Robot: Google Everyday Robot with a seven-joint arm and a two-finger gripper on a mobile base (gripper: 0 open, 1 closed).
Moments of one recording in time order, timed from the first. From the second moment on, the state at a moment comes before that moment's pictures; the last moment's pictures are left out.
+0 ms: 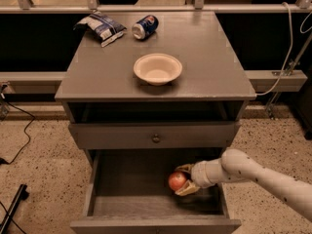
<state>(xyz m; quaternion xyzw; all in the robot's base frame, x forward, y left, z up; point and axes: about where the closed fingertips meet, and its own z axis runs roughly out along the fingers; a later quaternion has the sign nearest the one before) 0.529 -0.108 0.420 -0.65 0.65 0.21 0.34</state>
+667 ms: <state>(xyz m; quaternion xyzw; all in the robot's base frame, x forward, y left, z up) 0.530 -0.095 0.407 -0.66 0.66 0.18 0.32</state>
